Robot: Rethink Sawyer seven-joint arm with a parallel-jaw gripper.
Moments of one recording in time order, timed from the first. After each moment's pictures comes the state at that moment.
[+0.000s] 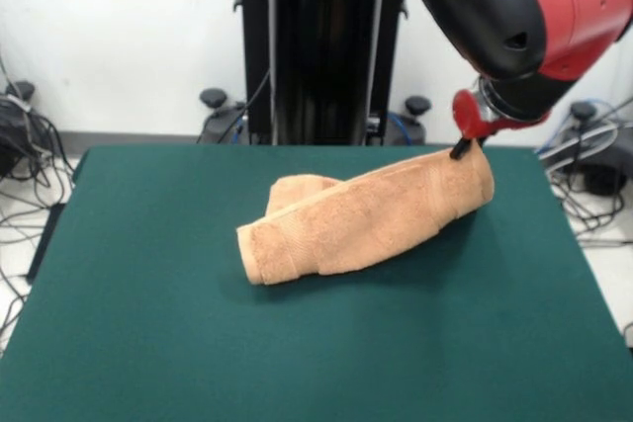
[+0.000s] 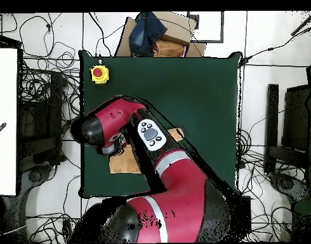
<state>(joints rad) -0.25 -0.47 0.58 1.55 -0.73 1.12 1.95</state>
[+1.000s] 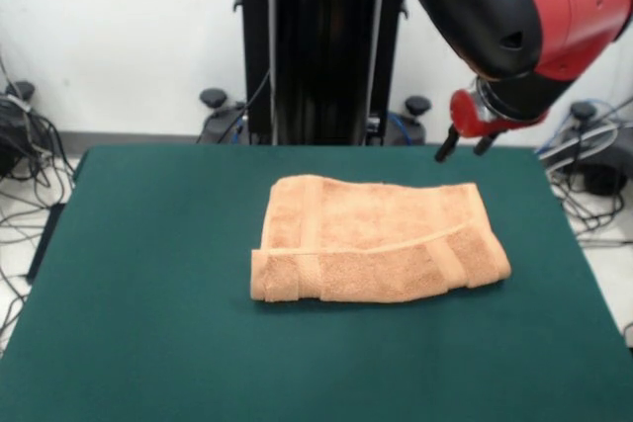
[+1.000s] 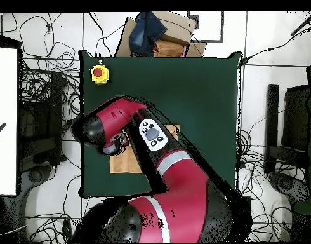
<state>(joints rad) -0.26 -0.47 0.58 1.55 -0.73 1.12 1.95</state>
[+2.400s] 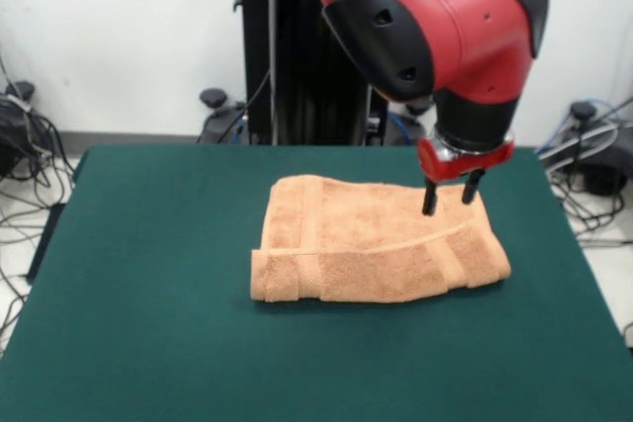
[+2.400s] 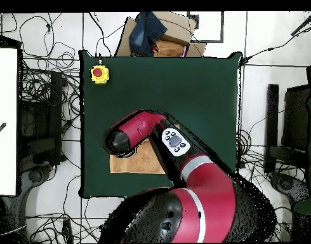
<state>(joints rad) -0.37 -0.41 0.57 1.65 -0.84 0.68 1.95</state>
